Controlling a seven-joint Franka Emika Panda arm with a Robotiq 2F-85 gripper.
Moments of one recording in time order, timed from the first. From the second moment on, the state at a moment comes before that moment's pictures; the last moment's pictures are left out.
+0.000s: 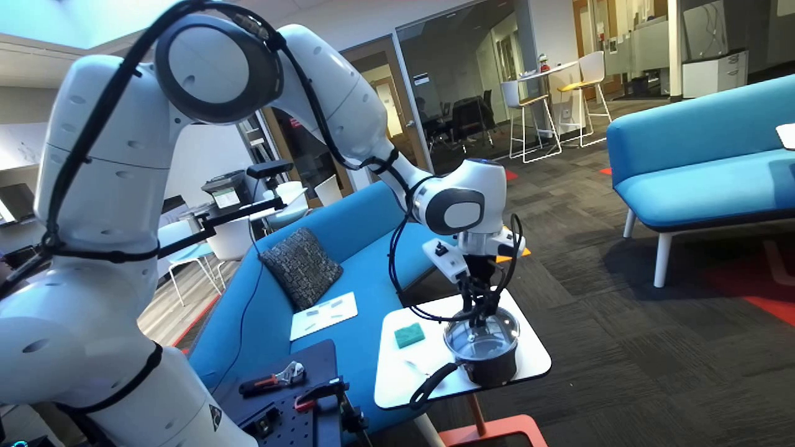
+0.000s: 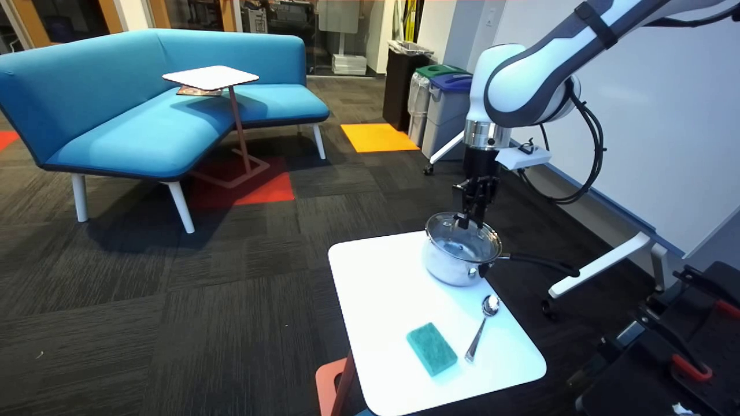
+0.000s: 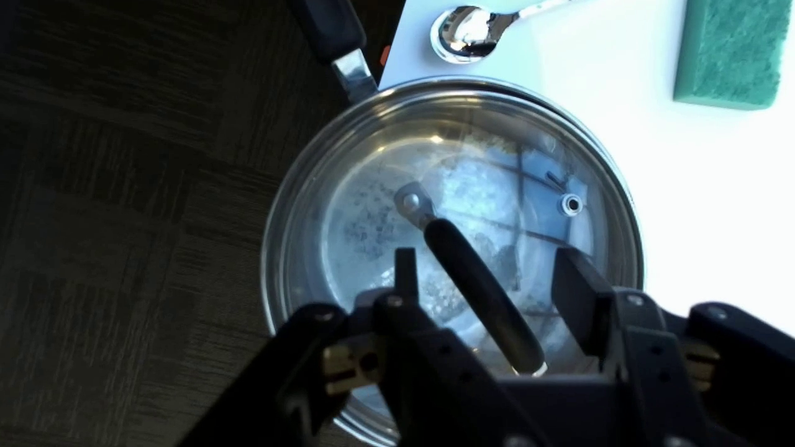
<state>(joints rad) 0.10 0.63 0.10 -1.98 0.10 2.39 0.03</state>
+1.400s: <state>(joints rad) 0.12 0.52 0.10 -2.02 0.09 2.38 0.03</state>
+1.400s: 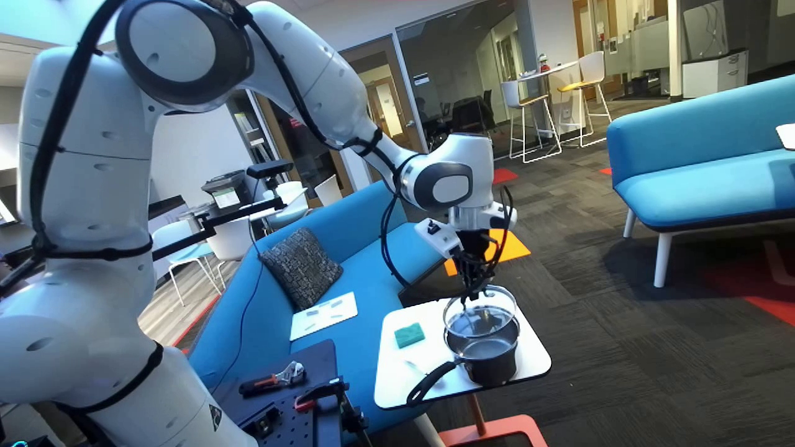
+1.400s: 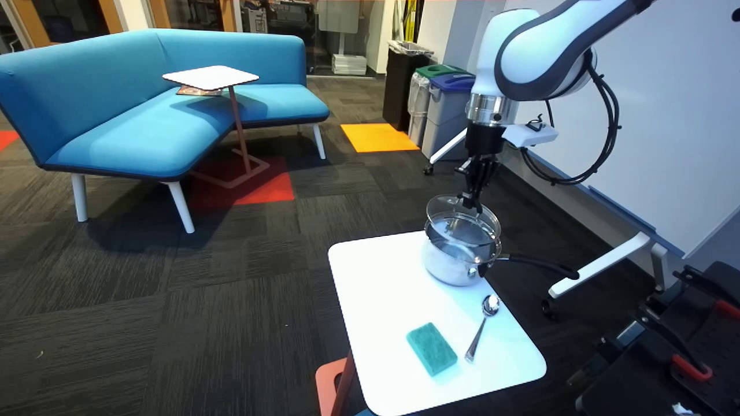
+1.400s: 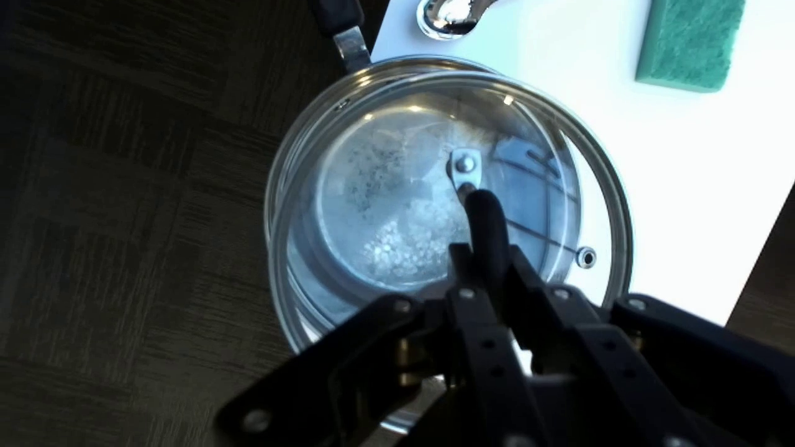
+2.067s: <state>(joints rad) 0.22 0.43 0.14 -1.98 0.00 2.33 0.04</state>
